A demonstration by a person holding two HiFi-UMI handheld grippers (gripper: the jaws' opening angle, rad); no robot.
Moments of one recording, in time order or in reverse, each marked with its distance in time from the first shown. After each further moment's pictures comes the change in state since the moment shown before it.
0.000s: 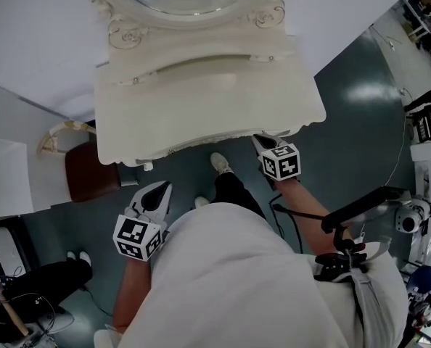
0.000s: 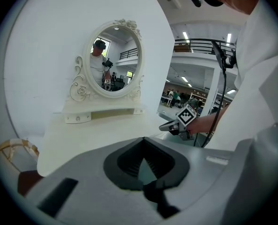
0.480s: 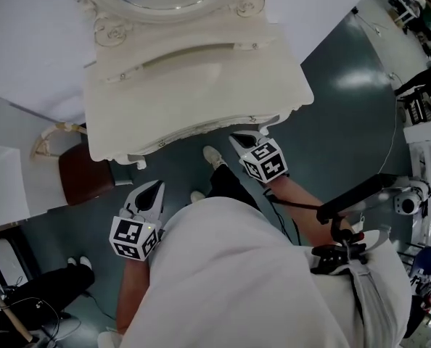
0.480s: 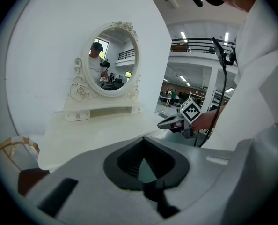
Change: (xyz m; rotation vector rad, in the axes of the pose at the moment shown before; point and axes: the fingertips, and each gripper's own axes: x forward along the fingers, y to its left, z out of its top) left arm -0.018 -0.017 -0.026 0.013 -0.001 -0.006; right arm -0.028 0.077 -0.003 -0.161 -0.021 0.103
